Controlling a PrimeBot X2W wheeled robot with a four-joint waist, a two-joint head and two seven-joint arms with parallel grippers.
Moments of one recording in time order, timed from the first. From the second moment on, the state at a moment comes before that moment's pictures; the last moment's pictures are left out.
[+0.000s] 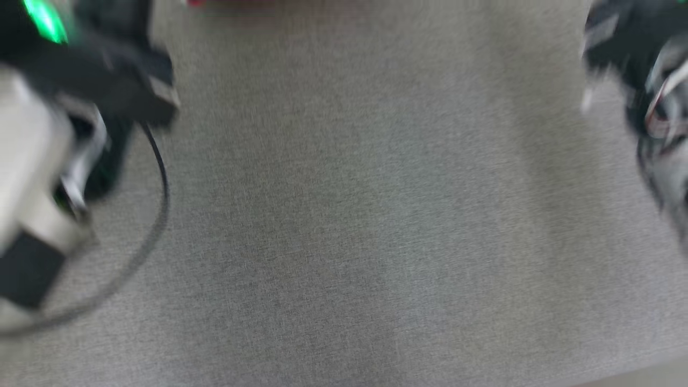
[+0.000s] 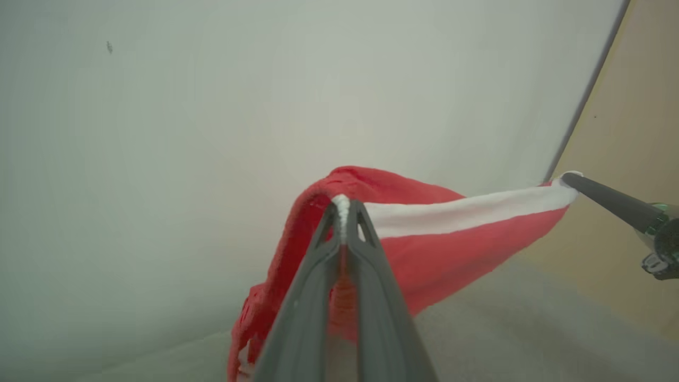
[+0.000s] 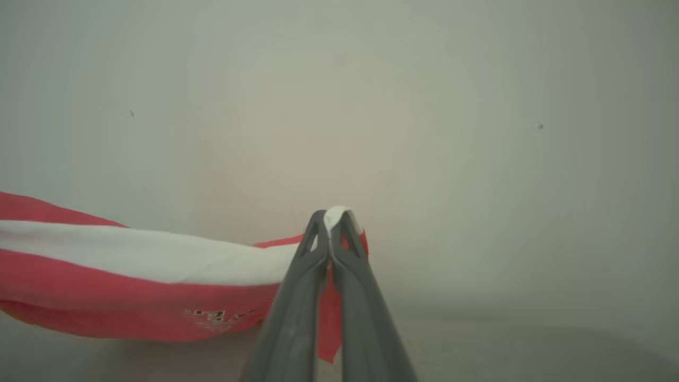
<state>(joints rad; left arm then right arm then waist) -1.19 0.60 -0.78 0.26 -1.00 -0.03 -0.26 -1.16 -0.46 0.52 0.53 0.77 0.13 -0.24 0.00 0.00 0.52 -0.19</state>
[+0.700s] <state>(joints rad) -0.37 0.45 -0.56 0.13 -0.74 -0.06 -0.26 -0.29 -0.39 0.24 0.23 0.73 0.13 -0.15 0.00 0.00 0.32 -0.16</state>
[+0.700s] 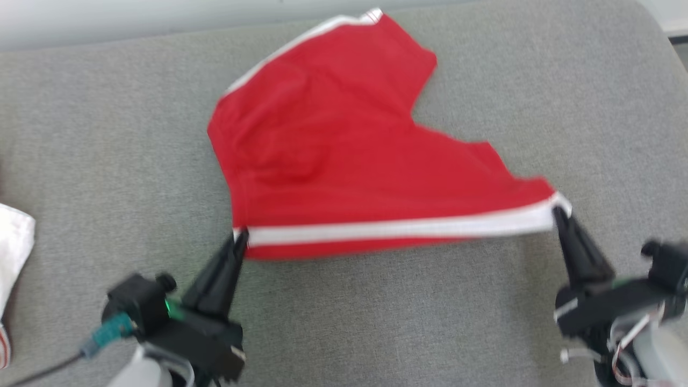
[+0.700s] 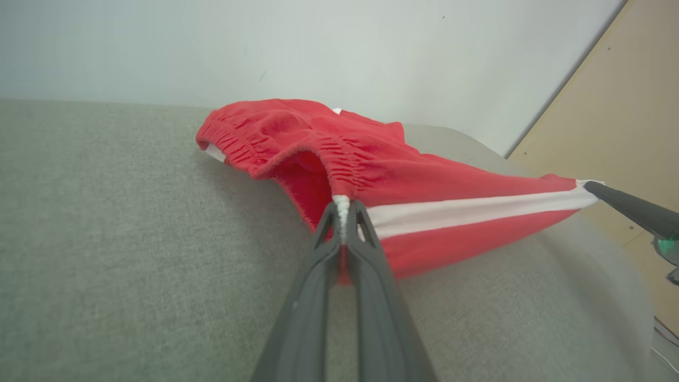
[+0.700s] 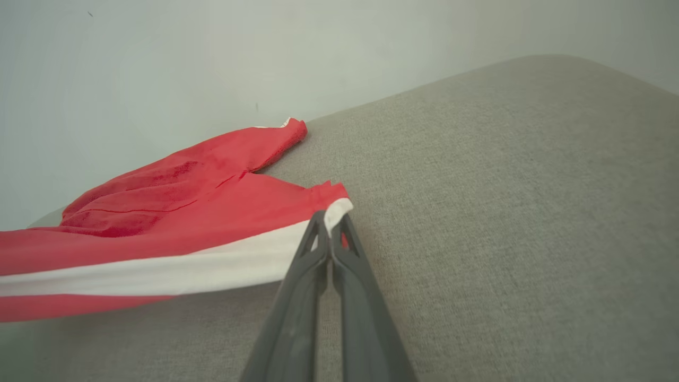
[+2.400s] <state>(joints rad) -0.38 0.25 -0.58 0.18 -0.56 -0.13 -0.26 -0.39 -0.40 0.03 0.15 0.61 0.13 0.17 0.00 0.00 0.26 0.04</state>
